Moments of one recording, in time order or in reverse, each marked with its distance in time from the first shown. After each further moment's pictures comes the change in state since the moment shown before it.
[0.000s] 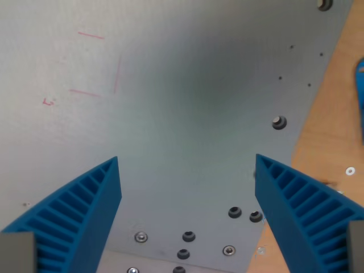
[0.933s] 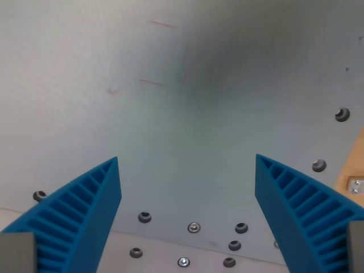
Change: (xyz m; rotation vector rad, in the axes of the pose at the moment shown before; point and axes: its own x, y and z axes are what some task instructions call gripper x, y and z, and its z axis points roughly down) arm -0.003 -0.069 -0.003 0.018 -0.012 -0.009
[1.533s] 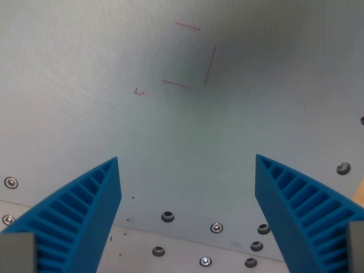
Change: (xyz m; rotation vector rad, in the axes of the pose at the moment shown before) arm 0.007 -0.033 0.000 0.013 -0.013 -0.012
